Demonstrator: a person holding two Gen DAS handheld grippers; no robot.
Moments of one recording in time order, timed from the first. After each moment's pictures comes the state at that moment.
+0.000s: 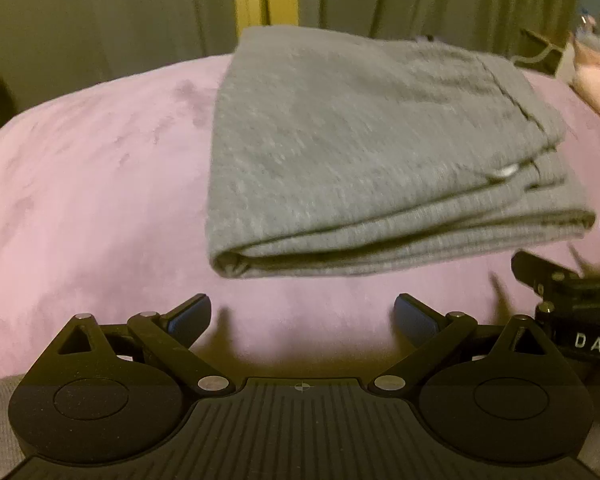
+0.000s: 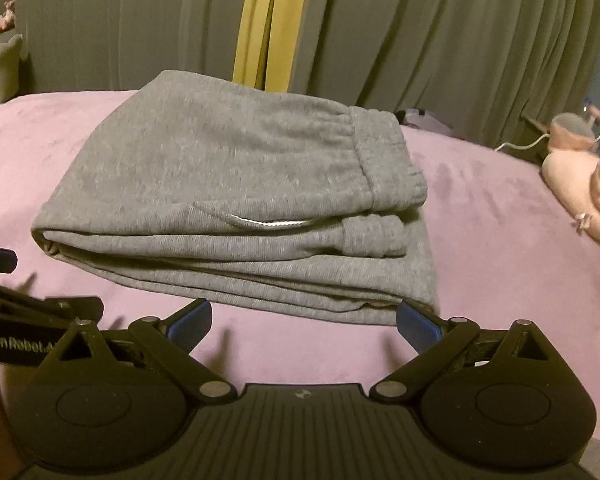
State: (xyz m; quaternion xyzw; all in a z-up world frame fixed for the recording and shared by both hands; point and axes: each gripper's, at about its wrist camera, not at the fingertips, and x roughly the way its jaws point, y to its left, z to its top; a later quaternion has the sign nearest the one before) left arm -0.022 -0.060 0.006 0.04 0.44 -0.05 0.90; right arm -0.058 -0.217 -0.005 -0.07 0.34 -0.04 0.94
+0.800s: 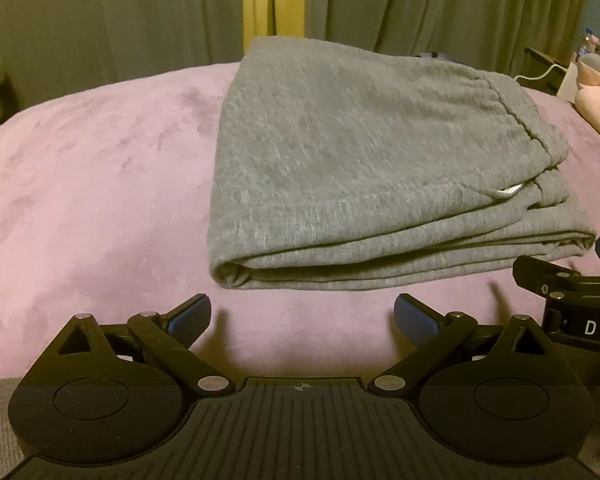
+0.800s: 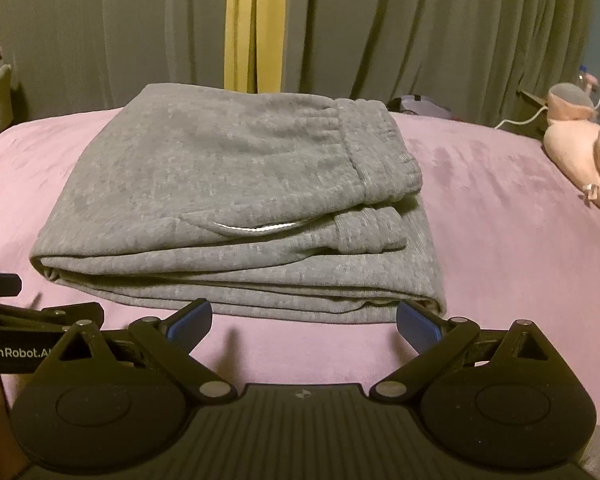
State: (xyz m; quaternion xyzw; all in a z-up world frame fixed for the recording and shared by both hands) left arm -0.023 -0.056 0.000 0.03 0.43 -0.05 0.90; right arm -0.054 -0.229 -0.008 -0.02 0.35 -0.04 0.94
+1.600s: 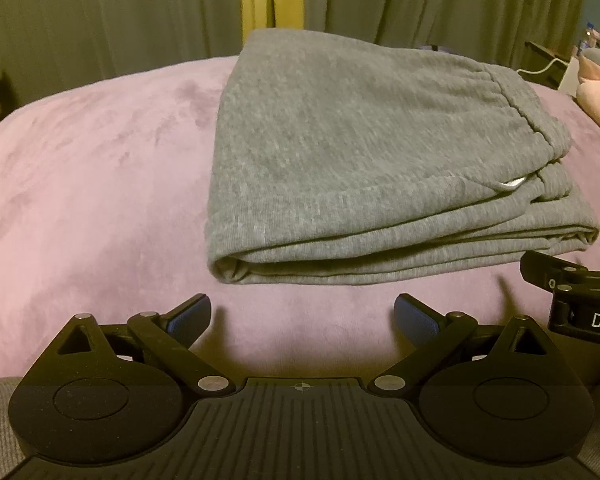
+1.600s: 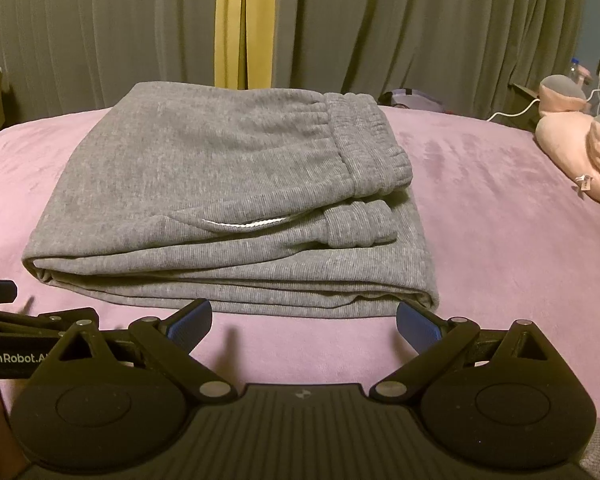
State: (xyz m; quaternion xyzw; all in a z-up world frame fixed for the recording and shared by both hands) left arm -0.021 -0.058 -0.005 0.03 0.43 -0.05 0.90; right arm -0.056 -0.230 -0.009 -0.01 0.35 -0.05 0.94
